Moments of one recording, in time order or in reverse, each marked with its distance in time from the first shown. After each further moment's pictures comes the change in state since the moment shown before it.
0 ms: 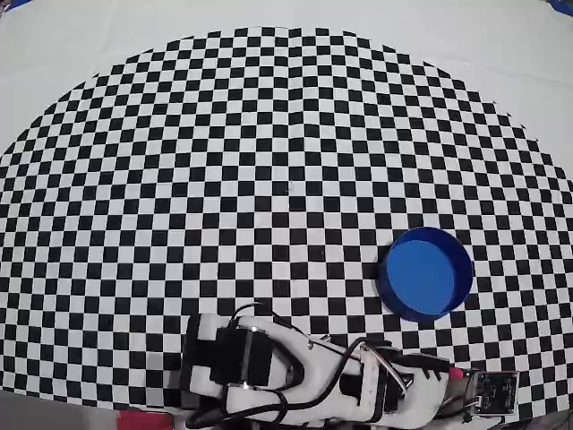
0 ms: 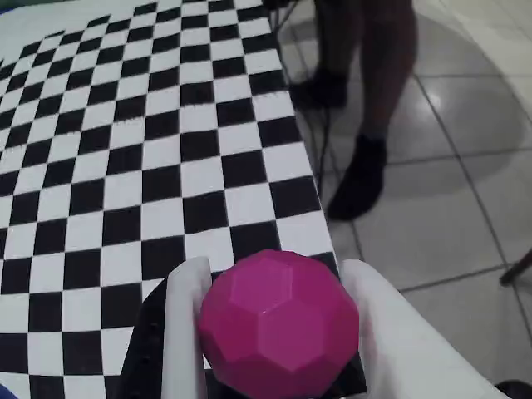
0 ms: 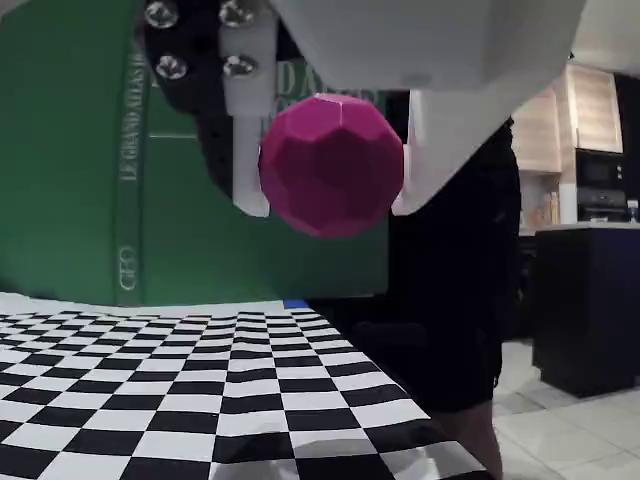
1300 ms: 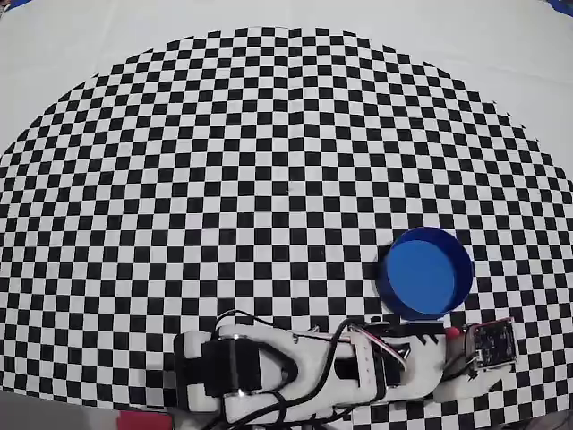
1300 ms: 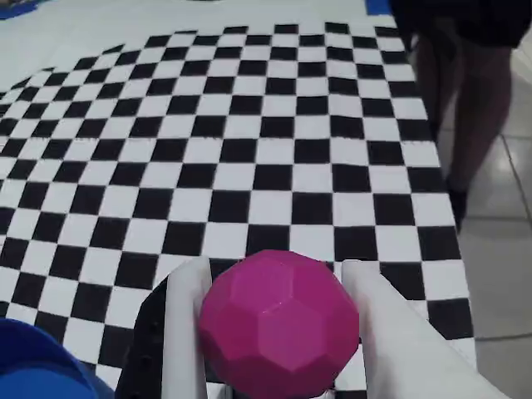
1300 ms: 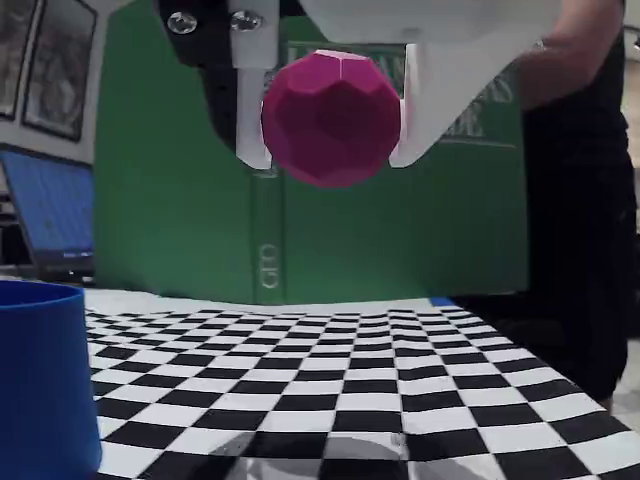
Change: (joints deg) arm -14.1 3.3 -0.1 0.0 0.0
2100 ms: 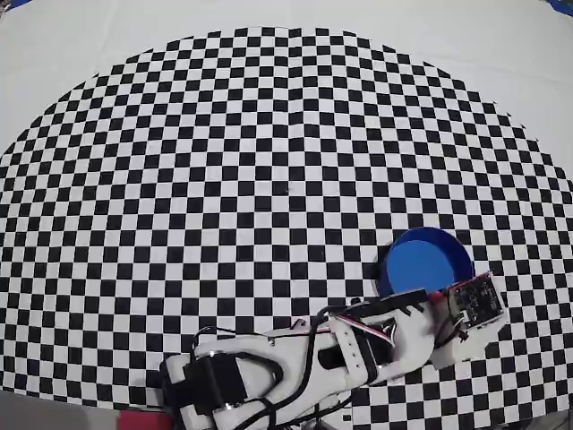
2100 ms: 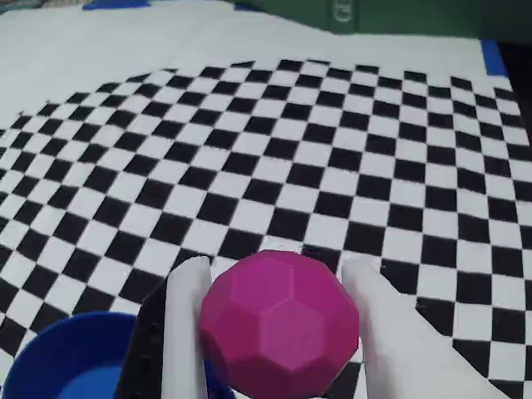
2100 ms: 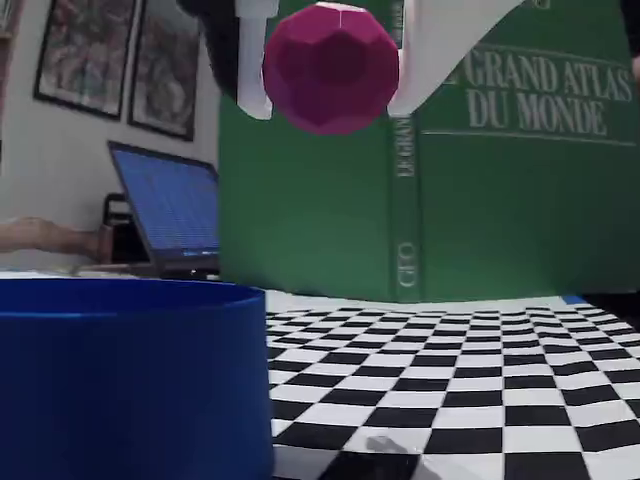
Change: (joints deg) arm -12.0 8.1 2.2 1.1 0.0
